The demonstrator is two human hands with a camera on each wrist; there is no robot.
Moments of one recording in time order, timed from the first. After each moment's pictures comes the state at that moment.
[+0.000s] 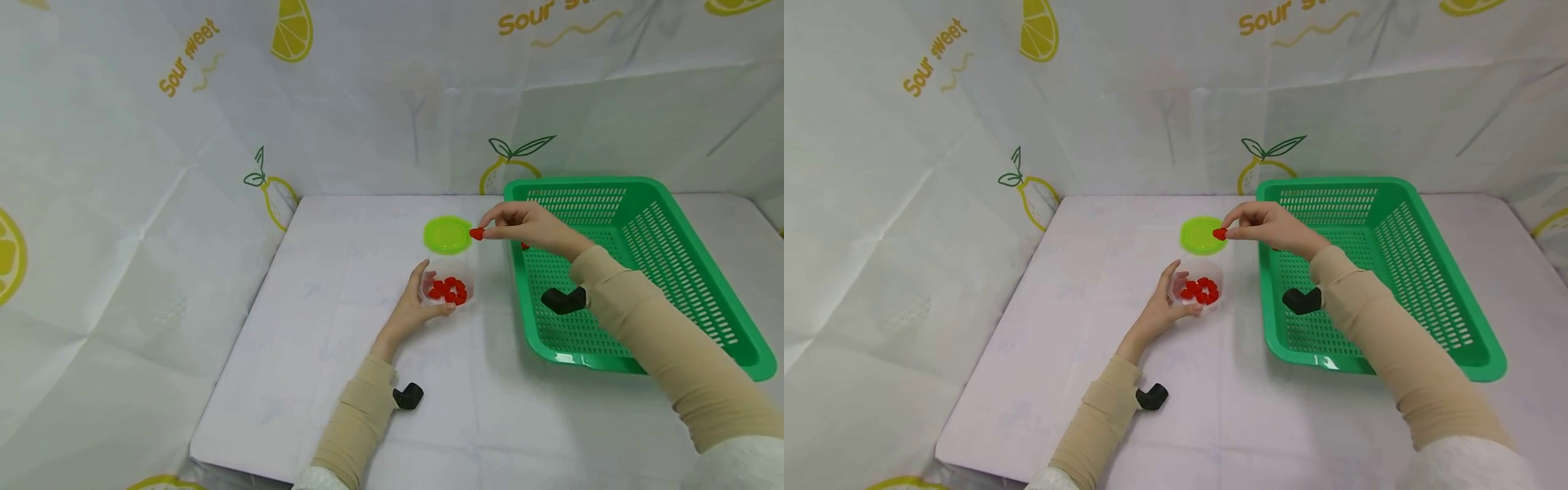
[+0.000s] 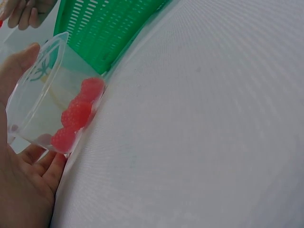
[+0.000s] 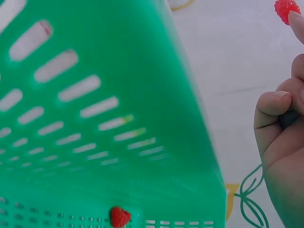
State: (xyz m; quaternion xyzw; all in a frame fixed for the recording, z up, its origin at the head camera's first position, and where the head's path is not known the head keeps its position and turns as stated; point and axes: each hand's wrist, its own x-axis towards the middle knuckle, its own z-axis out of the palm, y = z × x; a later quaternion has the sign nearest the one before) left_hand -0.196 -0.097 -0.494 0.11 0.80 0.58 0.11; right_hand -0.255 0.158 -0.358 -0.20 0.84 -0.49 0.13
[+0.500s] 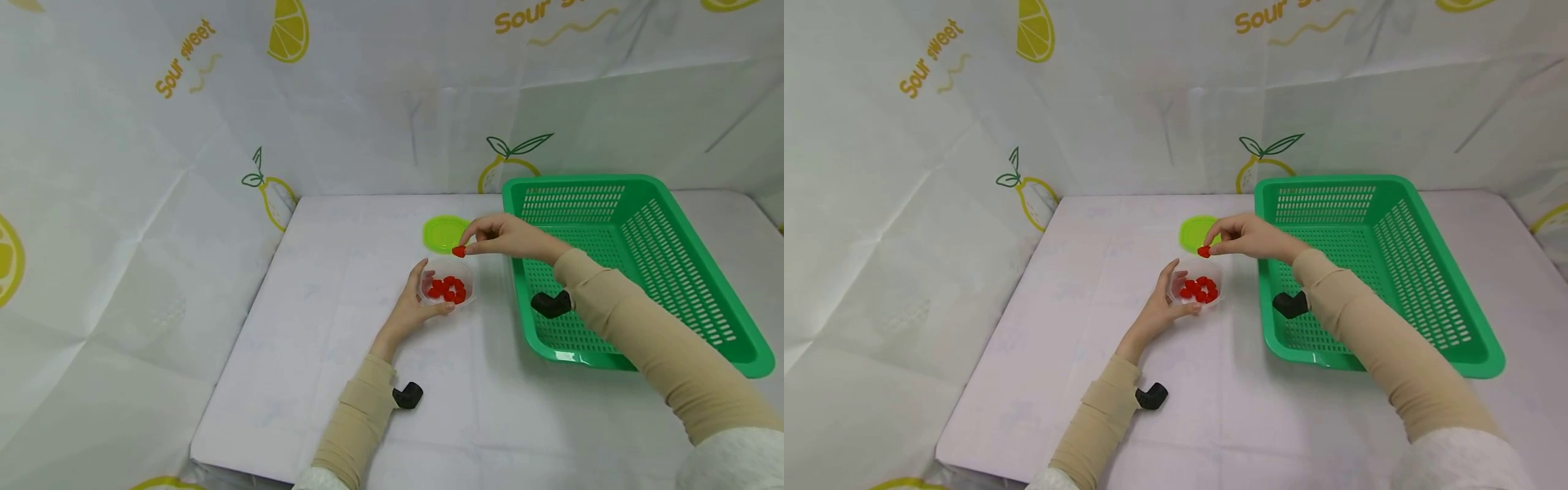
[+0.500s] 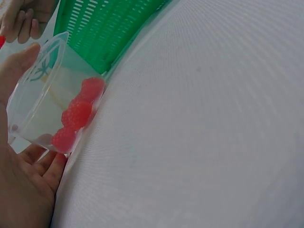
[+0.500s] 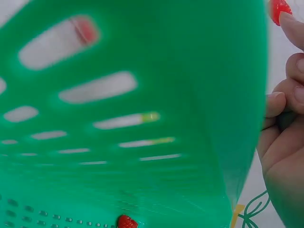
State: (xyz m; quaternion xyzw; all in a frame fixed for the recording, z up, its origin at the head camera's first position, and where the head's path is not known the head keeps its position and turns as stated) left_hand -0.196 -0.097 -0.496 0.11 0.79 0.59 0.11; right_hand -0.258 0.135 -0.371 -0.28 0.84 -0.44 0.16
